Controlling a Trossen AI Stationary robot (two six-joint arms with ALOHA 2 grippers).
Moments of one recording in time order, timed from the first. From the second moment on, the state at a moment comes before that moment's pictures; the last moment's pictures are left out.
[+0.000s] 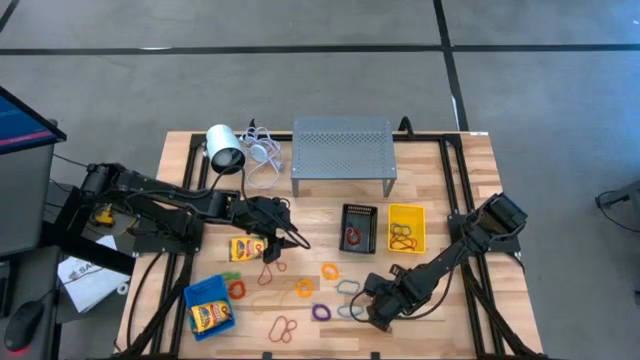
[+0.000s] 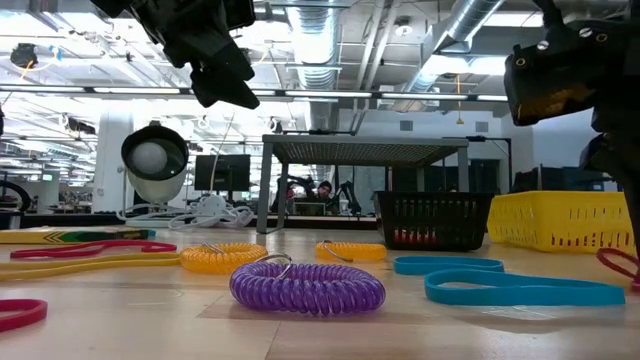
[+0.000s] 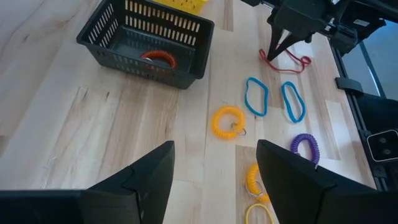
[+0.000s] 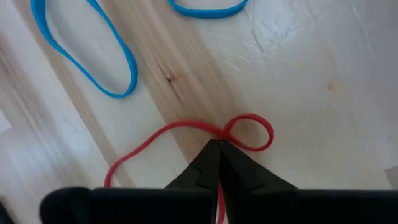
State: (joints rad) left arm -0.13 1.28 0.81 -0.20 0.00 -0.30; right arm 0.65 1.90 1.08 -0.60 0.15 1.14
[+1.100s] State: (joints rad) left arm -0.13 1.28 0.81 -0.20 0.00 -0.30; right arm 0.69 1.76 1.22 -0.78 0.20 1.15
